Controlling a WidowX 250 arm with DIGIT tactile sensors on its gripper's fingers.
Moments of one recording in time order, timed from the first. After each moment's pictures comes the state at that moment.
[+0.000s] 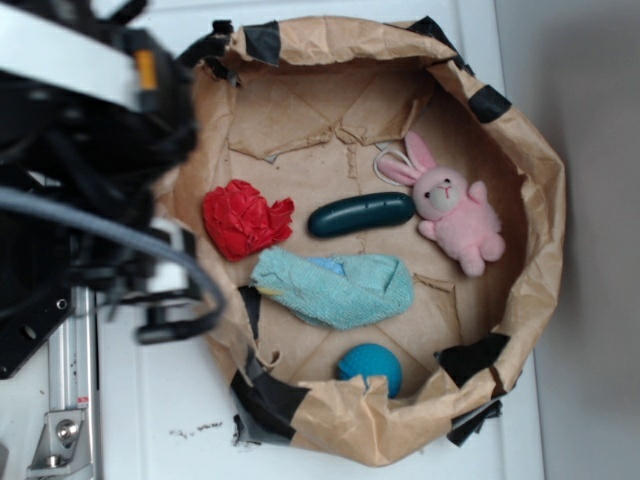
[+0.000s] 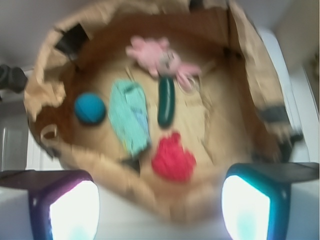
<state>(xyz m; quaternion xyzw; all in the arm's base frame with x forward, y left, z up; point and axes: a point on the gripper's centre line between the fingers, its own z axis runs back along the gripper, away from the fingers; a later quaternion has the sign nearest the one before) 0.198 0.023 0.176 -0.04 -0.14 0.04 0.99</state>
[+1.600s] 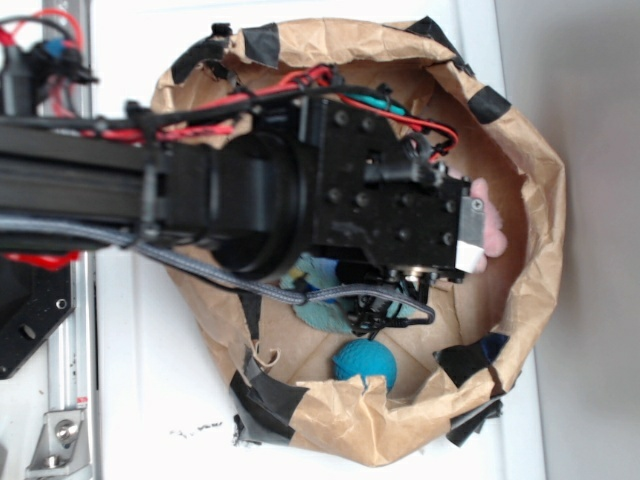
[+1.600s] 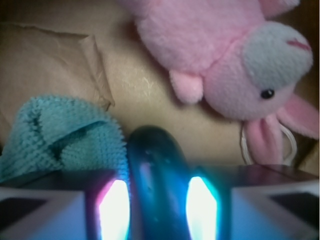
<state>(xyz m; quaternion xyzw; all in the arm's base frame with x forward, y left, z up) 0.281 0.015 0.037 0.05 -0.01 -0.07 1.00</state>
